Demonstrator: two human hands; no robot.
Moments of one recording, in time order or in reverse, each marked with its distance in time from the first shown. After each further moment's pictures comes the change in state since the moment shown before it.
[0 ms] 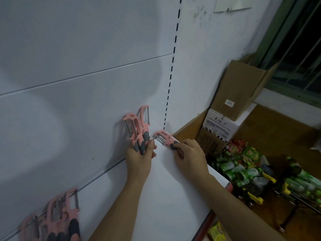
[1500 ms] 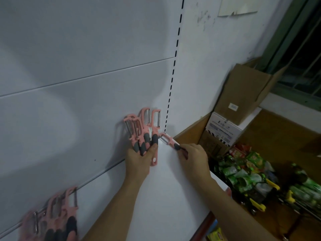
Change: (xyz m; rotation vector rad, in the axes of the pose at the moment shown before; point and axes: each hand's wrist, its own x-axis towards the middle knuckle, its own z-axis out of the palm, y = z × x) left_hand -0.008 0.018 0.001 -0.049 0.024 -0.003; right_hand 0.004 0.011 -0.005 0.060 -0.081 0.100
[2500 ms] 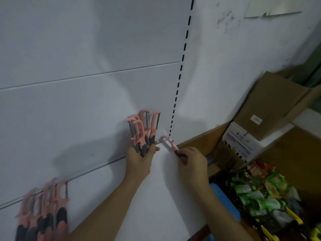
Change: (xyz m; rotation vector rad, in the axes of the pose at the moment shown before) left_hand 0.005 -0.009 0.023 0.091 0.096 0.052; right_hand 0.025 0.005 -0.013 0.184 -0.151 -0.055
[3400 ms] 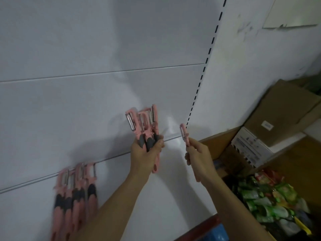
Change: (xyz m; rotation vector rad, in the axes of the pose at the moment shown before) left_hand -0.039 0.043 -0.051 -0.195 0.030 -0.017; right_hand -0.018 -0.057 -0.001 0.511 -0.134 0.220
